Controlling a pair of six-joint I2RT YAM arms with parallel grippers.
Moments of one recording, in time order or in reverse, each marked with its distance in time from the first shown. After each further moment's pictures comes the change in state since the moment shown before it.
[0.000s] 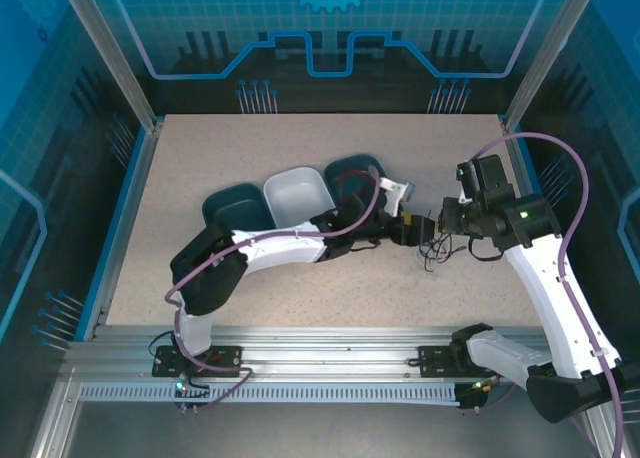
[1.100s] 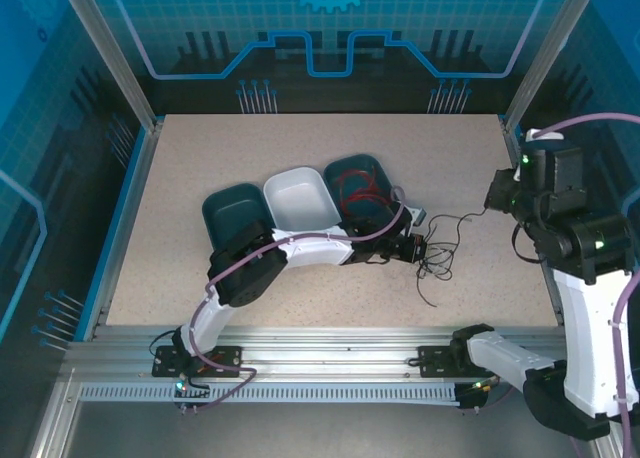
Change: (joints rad) left arm -0.039 0.232 0.170 -0.266 -0.026 -0.010; right arm -0.066 -0.020 0.439 -0.108 0.257 -0.095
